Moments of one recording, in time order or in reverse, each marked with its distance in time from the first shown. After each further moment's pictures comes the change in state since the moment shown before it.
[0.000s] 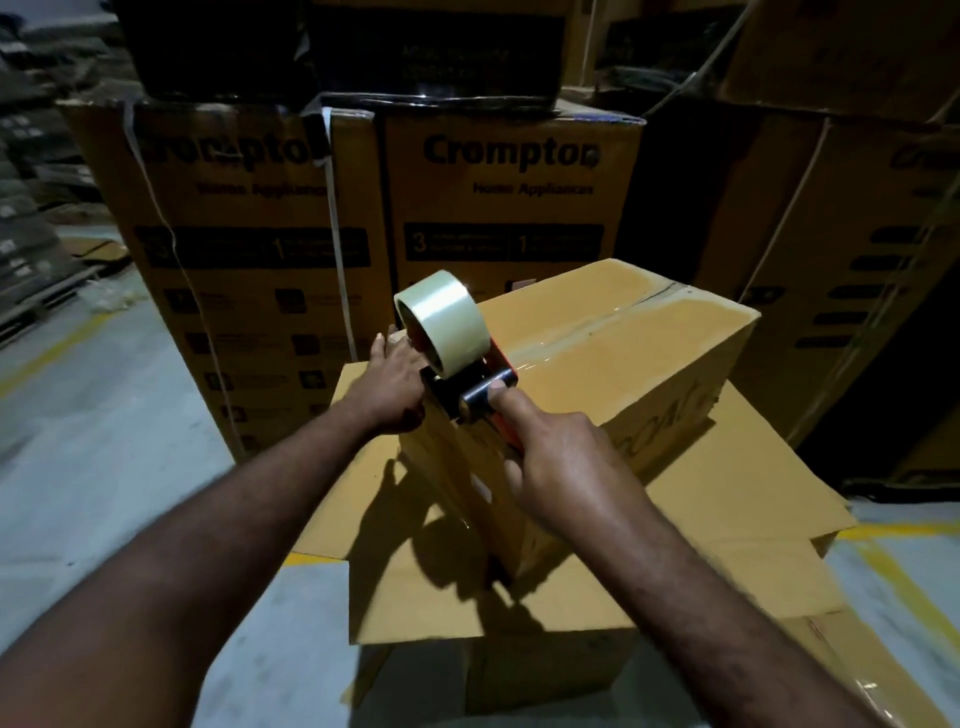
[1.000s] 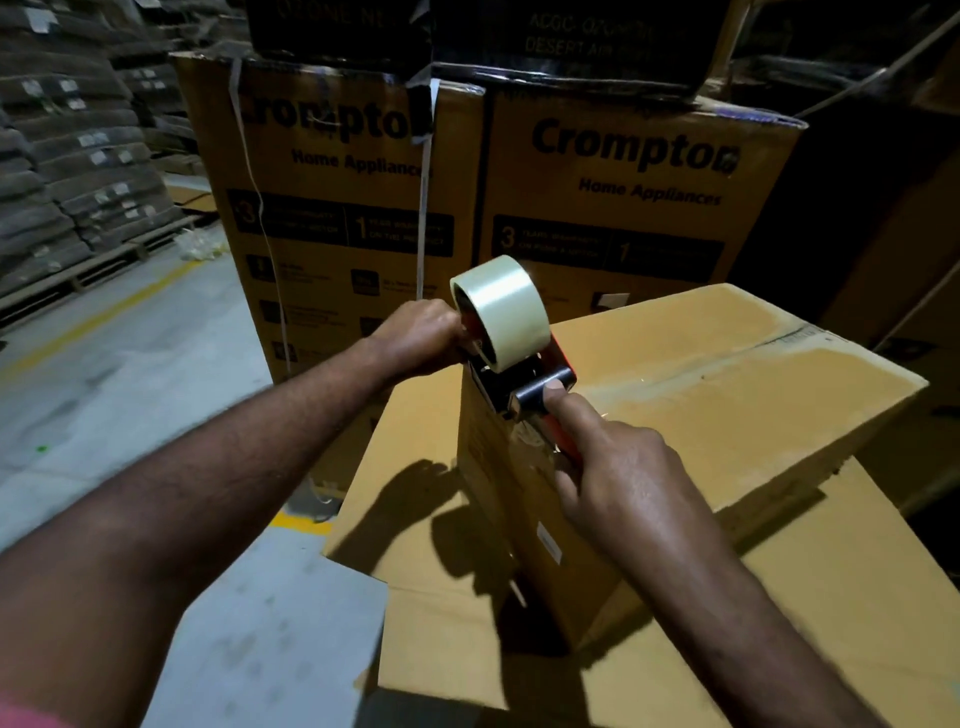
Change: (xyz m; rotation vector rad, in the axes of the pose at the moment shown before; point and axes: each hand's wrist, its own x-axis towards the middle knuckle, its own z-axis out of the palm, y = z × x) left_hand 0.027 -0.091 -0.021 -0.204 0.352 0.117; right_hand 0.079 -0.008 0.029 -0.030 -0.042 -0.086
